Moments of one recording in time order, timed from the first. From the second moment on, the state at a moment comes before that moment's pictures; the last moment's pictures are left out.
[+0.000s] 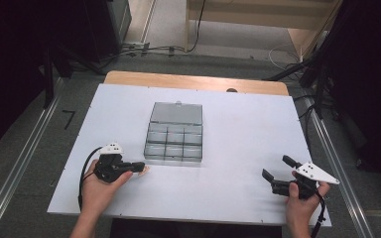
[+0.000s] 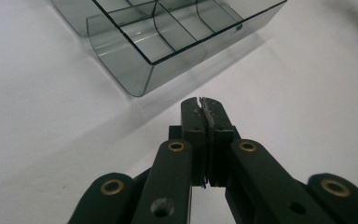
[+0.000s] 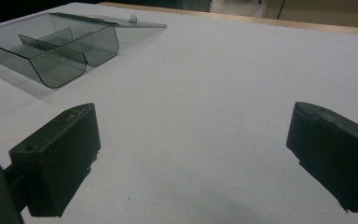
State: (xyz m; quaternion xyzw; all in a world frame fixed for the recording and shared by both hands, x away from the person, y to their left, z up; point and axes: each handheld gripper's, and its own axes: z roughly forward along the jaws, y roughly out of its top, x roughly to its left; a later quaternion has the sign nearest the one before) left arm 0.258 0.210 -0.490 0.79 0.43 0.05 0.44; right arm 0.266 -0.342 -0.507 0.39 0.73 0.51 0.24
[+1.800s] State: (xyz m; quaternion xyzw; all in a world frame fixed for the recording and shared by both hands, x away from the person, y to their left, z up) left arm 0.279 0.172 -0.445 0.79 0.40 0.08 0.45; right arm 0.265 -0.343 -0.507 0.39 0.73 0.52 0.24
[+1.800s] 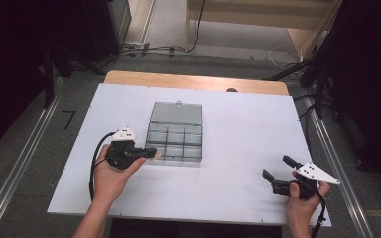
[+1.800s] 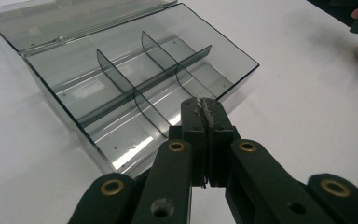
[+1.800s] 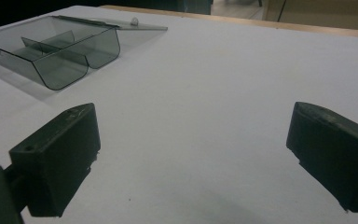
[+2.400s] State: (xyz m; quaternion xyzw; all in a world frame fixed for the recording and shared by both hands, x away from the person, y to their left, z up) left arm 0.294 0.161 -0.442 0.79 0.40 0.08 0.45; right arm 0.265 -0.343 -0.507 0.39 0.72 0.52 0.24
